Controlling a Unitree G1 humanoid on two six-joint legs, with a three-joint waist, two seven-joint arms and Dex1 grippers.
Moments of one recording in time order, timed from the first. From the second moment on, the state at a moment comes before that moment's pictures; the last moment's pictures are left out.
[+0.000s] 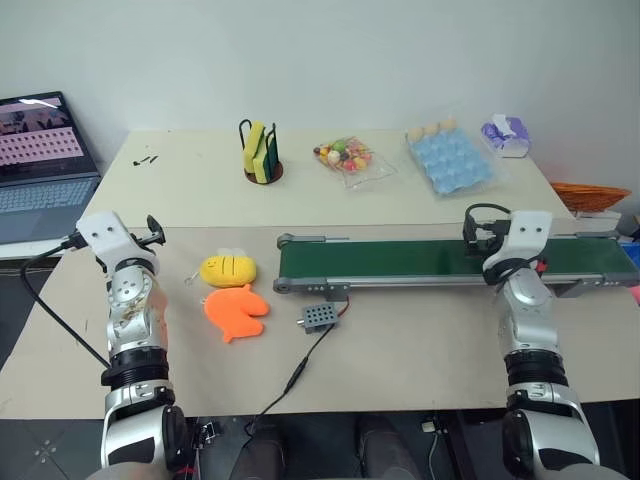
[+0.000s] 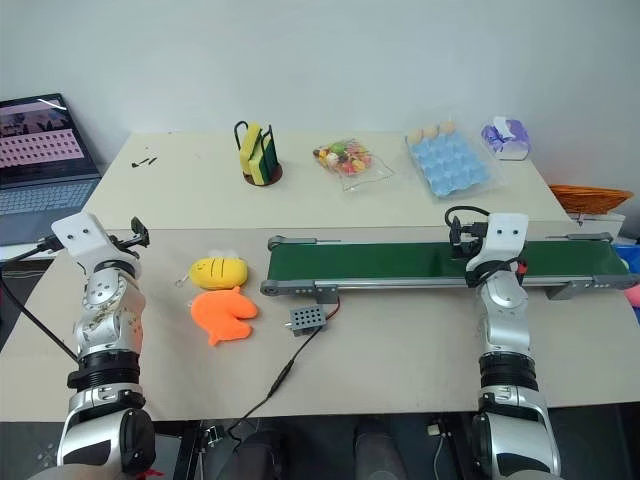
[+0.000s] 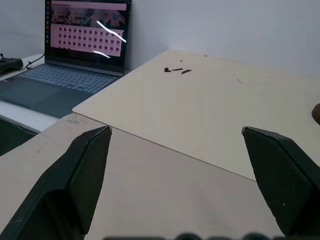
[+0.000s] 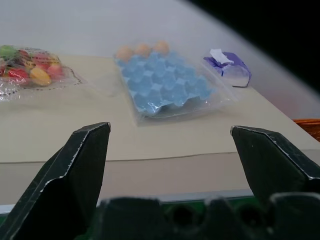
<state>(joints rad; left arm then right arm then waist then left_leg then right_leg) -0.52 0.33 0.43 0.40 -0.20 0.11 0.14 -0.52 -0.40 -0.25 0.52 0.14 -0.10 0.11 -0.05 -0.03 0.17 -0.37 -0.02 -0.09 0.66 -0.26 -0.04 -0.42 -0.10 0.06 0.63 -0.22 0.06</state>
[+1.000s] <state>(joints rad) -0.52 0.31 0.39 0.38 -0.20 0.11 0.13 -0.18 -0.52 0.20 -0.17 0.31 -0.15 0.95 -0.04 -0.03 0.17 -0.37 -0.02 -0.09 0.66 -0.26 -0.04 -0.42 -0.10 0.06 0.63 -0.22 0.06</state>
